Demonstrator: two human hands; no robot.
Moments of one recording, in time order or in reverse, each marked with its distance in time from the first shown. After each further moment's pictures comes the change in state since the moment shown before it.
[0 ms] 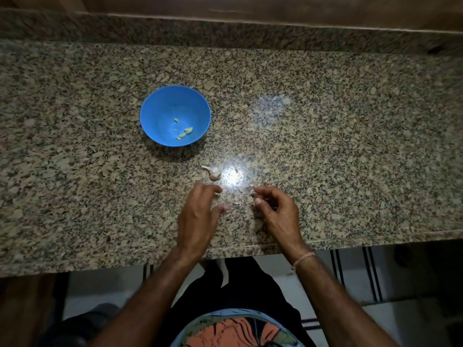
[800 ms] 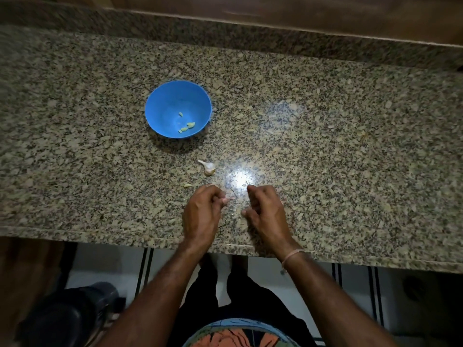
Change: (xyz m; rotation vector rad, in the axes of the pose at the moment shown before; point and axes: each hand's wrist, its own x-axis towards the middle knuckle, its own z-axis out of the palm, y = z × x) left_hand -0.004 0.032 0.044 -0.013 0.121 -0.283; right_hand 0.017 0.016 -0.021 -0.466 -0.262 -0.324
